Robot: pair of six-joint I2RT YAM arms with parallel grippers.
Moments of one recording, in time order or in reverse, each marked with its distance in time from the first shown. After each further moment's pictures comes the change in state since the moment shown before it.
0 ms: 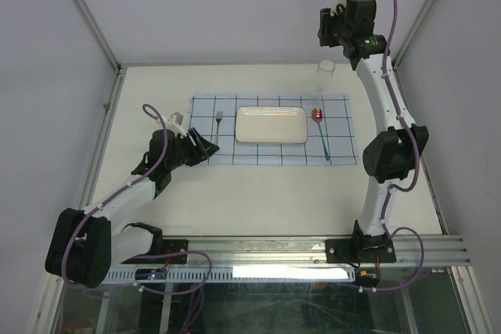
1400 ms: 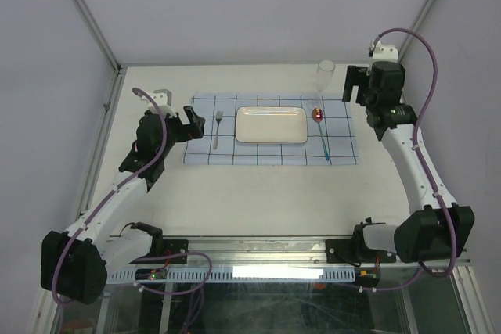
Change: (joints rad) left arm -0.006 -0.101 0.209 -0.140 -0.335 0.373; right arm -0.066 -0.702 -0.898 0.166 0.364 0.097
